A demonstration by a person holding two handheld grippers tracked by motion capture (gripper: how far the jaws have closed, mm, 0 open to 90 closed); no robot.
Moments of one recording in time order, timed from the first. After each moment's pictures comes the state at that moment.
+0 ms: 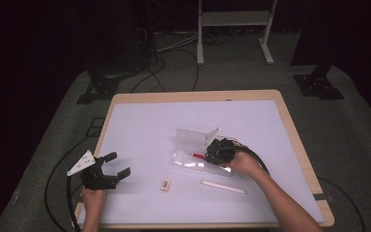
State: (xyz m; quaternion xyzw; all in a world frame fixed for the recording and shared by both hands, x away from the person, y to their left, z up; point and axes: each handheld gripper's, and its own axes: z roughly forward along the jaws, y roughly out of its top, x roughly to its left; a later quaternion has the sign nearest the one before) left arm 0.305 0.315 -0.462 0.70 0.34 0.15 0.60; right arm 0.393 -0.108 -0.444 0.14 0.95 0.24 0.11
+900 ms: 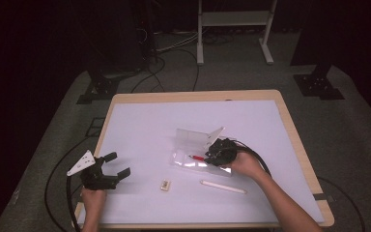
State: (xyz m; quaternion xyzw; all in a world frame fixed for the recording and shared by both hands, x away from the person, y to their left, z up) left arm 0.305 0.315 -0.462 0.70 0.34 0.15 0.61; right arm 0.388 -0.115 -0.437 0.15 0.94 0.28 0.10
